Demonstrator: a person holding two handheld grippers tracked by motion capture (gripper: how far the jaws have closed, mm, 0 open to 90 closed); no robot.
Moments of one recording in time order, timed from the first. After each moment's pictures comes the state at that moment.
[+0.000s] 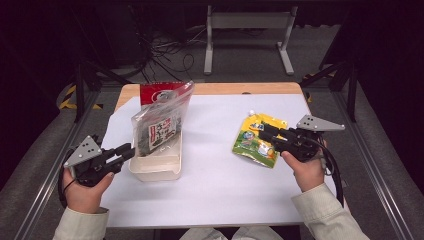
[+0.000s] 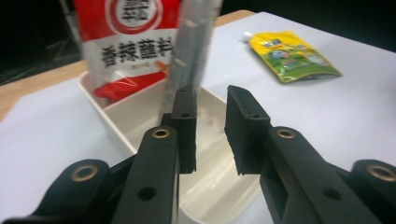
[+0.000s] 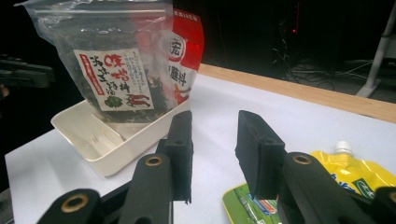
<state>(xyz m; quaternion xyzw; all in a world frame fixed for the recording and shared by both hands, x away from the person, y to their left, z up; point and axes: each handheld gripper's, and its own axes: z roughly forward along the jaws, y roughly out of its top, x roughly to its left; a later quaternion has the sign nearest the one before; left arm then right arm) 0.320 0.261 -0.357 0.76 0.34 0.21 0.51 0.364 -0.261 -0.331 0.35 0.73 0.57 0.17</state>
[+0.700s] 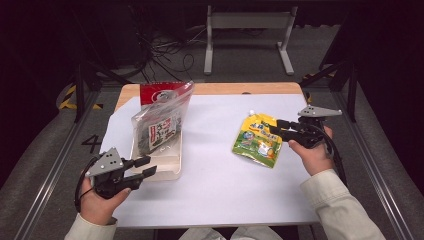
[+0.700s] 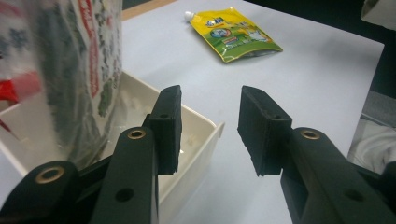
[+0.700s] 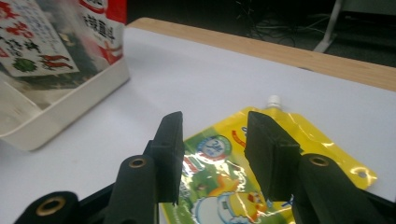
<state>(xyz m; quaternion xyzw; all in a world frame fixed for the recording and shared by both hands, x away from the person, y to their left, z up) 0.306 0.222 -0.369 0.81 0.28 0.14 0.50 0.411 -0.295 -0.347 0.41 0.76 0.47 0.18</state>
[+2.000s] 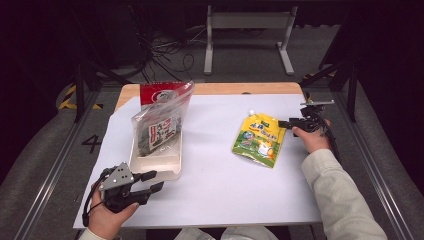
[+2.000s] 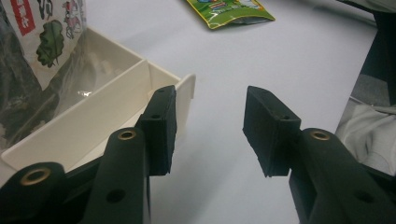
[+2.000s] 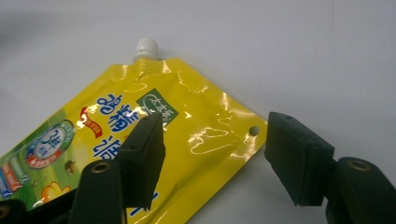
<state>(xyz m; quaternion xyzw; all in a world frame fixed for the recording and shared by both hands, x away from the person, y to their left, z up) 0.289 0.209 -0.399 0.82 0.29 0.12 0.48 0.508 -0.357 -0.420 0.54 0.73 0.39 0.13</state>
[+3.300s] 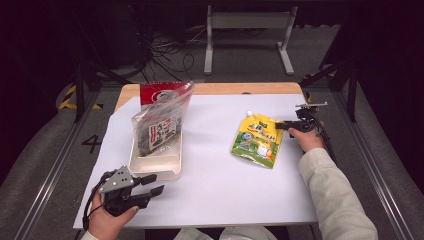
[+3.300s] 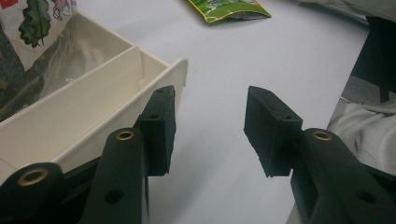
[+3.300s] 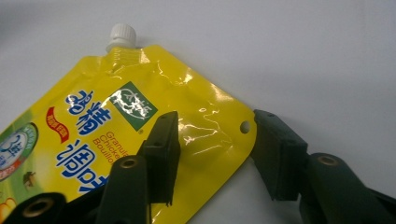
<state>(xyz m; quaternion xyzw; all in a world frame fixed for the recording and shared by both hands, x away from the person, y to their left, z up) 0.285 0.209 -0.407 0.82 0.30 0.10 0.48 0.523 -0.352 -0.443 0.55 0.74 0.39 0.11</state>
